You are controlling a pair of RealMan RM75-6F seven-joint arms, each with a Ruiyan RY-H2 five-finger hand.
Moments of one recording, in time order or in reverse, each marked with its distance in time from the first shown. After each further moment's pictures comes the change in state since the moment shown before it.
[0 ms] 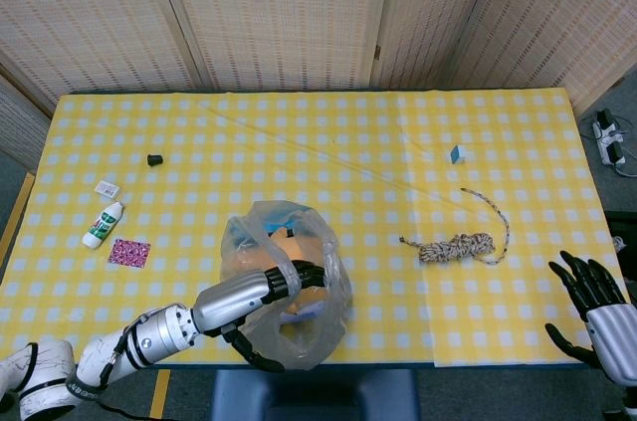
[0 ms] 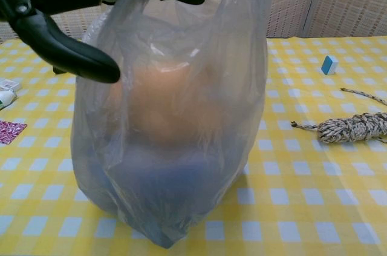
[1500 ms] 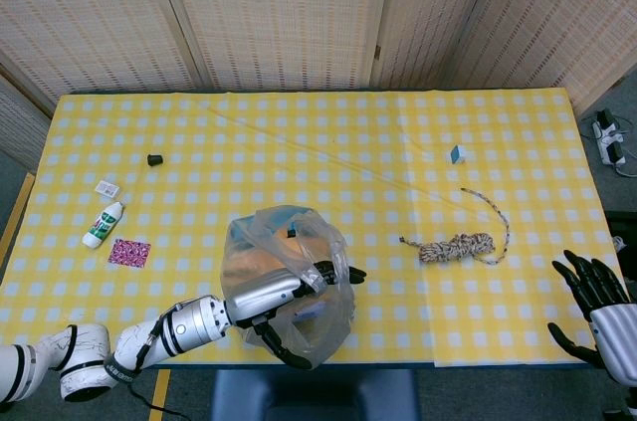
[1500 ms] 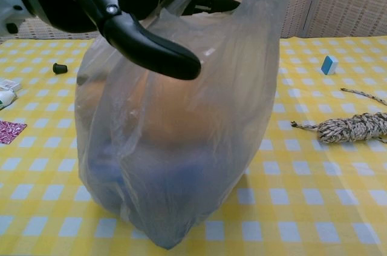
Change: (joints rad) left arm -0.107 -0.111 -0.029 0.059 -0.074 -0.067 -0.084; right arm -0.002 0.003 0.002 0.007 0.002 0.008 0.014
